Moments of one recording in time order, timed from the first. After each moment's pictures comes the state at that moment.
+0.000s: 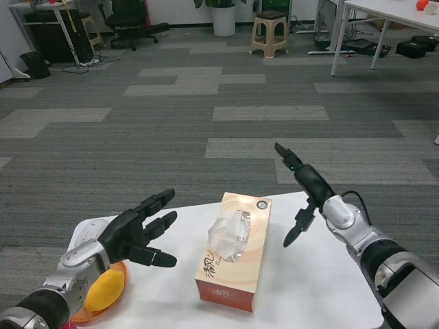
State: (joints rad) left arm -0.41 0.32 -0.44 0.93 -0.66 -0.38 -0.63; right arm -0.55 -0.48 0.52 0.98 0.18 -0.58 -0.06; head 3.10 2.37
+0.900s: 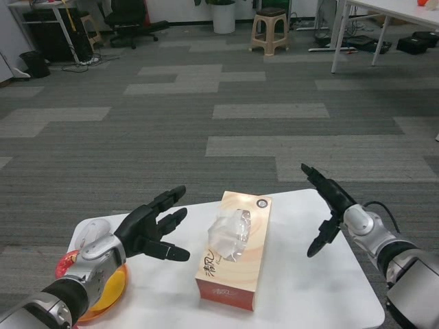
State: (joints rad) left arm -0.49 0.25 -0.50 1.05 -0.67 -0.42 -0.58; right arm -0.58 -0.50 0.61 1.23 0.15 -0.54 -0.05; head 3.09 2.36
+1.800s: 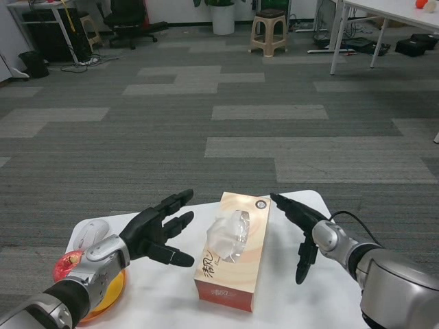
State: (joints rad) left arm -0.49 0.24 -0.56 1.03 -0.67 -0.42 -0.58; right arm -0.65 -0.38 1.03 1.33 0.15 -0.47 -0.15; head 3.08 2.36
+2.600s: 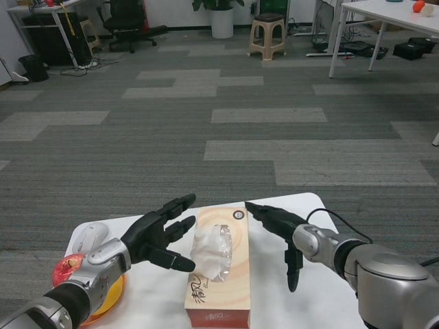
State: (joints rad) left arm -0.49 0.24 -0.57 1.03 -0.67 -0.42 -0.58; right arm -0.71 -0.36 1.27 1.25 0.16 -0.46 -0.18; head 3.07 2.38
